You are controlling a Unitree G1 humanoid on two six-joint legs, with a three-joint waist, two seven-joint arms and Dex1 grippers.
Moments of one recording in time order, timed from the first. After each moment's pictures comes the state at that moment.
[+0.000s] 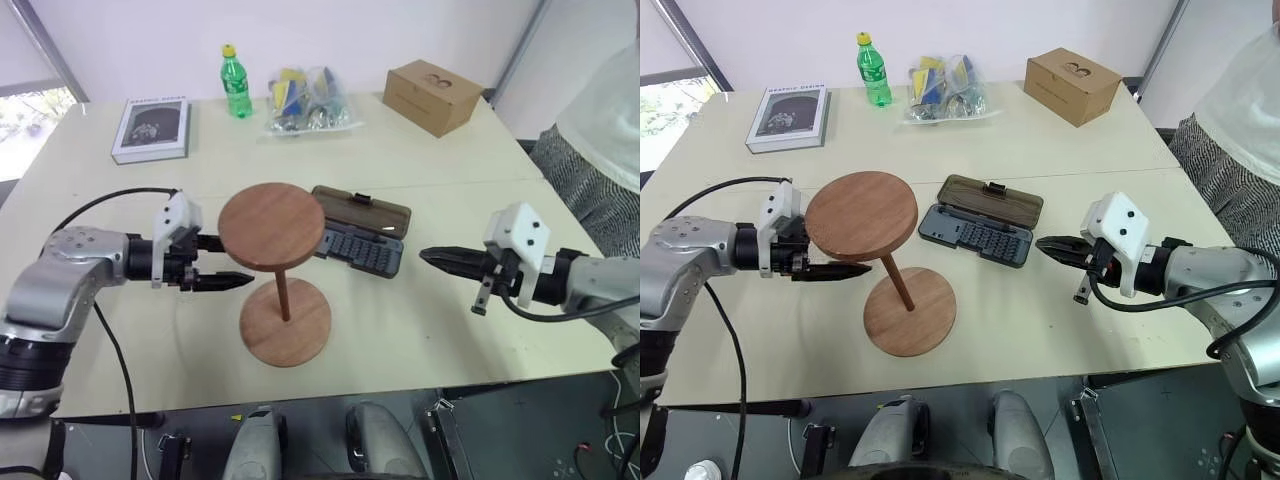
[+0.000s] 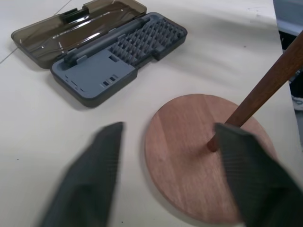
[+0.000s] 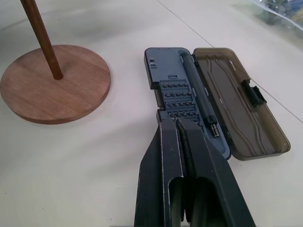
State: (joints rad) left arm -0.41 0.89 0.03 -0.13 -0.51 0.60 -1.24; right arm -0.16 -0.94 -0.22 -0.57 0.56 0.67 0.85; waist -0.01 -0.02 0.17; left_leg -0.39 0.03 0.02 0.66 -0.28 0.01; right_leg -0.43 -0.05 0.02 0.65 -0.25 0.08
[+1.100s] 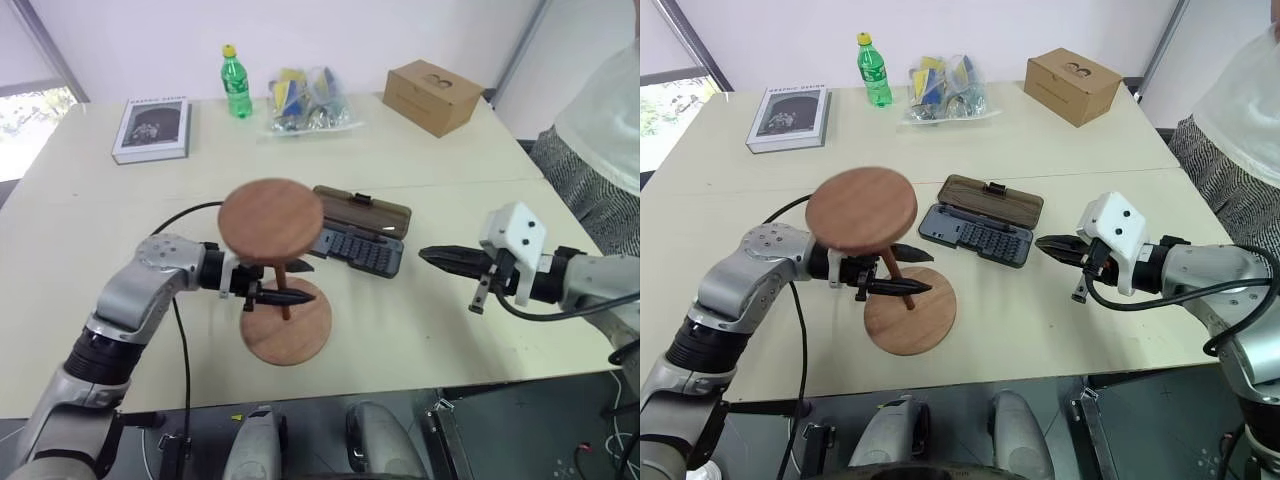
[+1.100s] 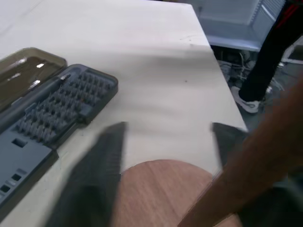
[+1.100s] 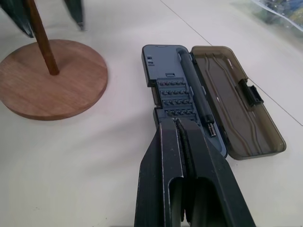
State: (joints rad) left arm -0.49 0.67 -0.17 -0.17 -0.47 0.48 -1.24; right arm -0.17 -0.94 -0.21 -0.57 0.54 0.67 0.84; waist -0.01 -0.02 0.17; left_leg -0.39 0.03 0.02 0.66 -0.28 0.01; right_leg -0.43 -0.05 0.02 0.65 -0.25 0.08
